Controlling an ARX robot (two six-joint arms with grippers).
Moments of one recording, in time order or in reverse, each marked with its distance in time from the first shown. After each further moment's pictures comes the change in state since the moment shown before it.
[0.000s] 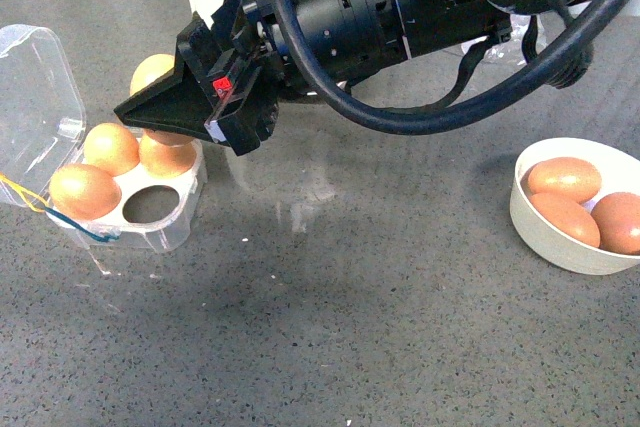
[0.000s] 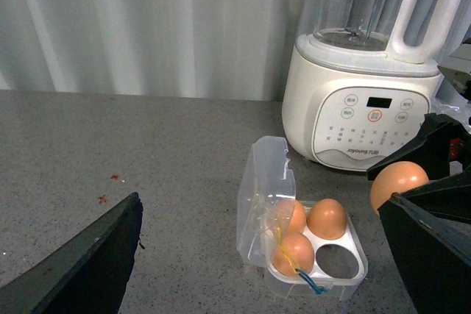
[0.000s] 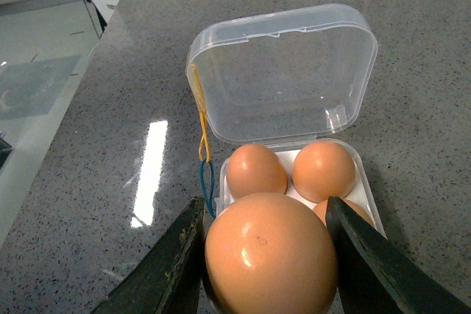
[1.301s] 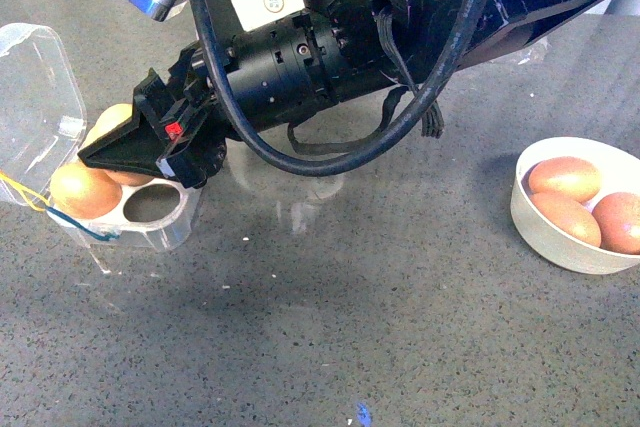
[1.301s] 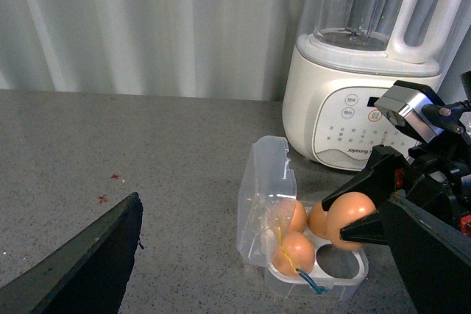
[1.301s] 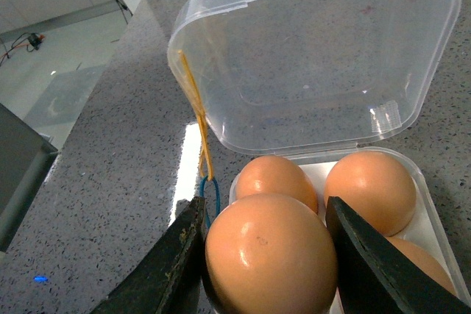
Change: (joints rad) left arm 0.000 0.000 0.000 0.000 0.000 0.000; right arm 0.052 0.181 0.138 0.029 -0.060 0.082
